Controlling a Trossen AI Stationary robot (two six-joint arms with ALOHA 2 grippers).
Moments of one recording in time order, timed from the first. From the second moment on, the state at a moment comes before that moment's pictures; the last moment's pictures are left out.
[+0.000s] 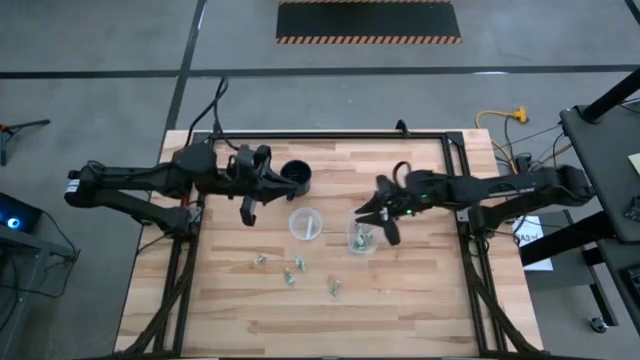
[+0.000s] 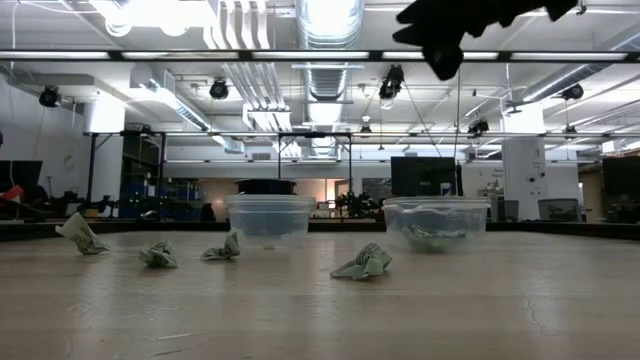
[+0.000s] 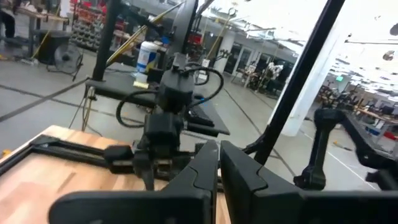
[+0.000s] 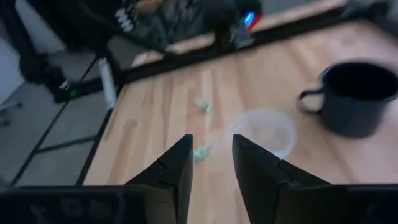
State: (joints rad) left arm -0.02 1.03 1.08 0.05 0.05 -0.33; right arm 0.01 1.13 0.78 -0.02 -0.12 0.33
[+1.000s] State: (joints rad) left arm -0.12 1.03 1.08 0.04 -0.08 -0.25; right arm 0.00 0.24 0.15 0.50 0.09 0.40
